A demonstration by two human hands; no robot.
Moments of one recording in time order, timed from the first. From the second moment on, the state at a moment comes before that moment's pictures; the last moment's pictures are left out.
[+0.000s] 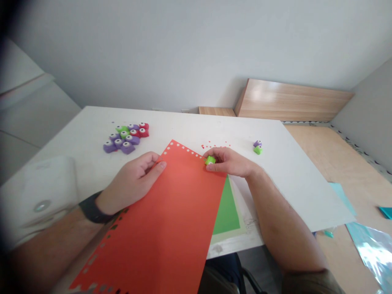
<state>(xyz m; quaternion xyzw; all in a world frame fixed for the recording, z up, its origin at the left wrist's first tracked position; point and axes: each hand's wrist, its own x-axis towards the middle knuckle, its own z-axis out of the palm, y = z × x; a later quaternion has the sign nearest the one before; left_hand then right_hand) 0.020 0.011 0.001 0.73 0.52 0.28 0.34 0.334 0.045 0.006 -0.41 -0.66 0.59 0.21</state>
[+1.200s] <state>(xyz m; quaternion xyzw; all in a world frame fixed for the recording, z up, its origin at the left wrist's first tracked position) 0.019 0.010 0.001 0.74 0.51 0.28 0.34 0.329 0.044 0.006 -0.43 -0.63 0.60 0.24</state>
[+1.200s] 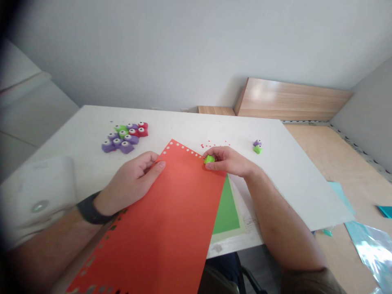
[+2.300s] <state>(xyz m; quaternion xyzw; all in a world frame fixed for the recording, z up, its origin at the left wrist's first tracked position) 0.019 0.009 0.002 0.74 0.52 0.28 0.33 0.322 0.043 0.000 -0.46 -0.62 0.58 0.26</state>
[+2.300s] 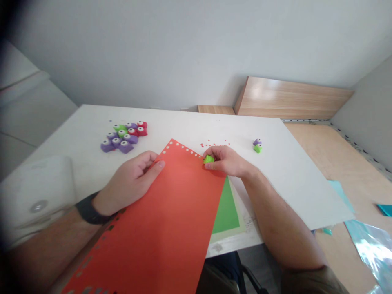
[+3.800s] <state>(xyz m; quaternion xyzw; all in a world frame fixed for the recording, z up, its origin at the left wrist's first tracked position) 0.020 0.011 -0.001 0.73 0.53 0.27 0.34 0.357 0.066 -0.009 -0.58 -0.61 0.33 0.43</state>
